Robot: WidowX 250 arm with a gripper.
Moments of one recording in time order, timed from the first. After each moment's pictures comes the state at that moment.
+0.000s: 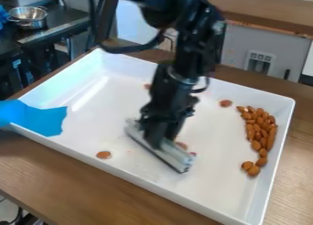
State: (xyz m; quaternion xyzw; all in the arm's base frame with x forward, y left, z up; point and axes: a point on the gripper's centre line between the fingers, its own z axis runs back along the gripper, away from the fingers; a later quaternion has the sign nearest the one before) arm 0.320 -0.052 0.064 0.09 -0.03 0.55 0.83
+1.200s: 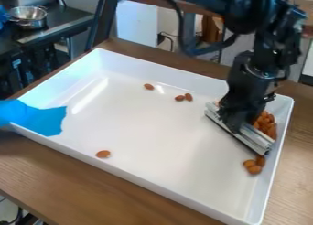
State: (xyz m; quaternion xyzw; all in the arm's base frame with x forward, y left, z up) arm 0.398 -0.129 0.073 0.00 -0.12 0.48 0.87
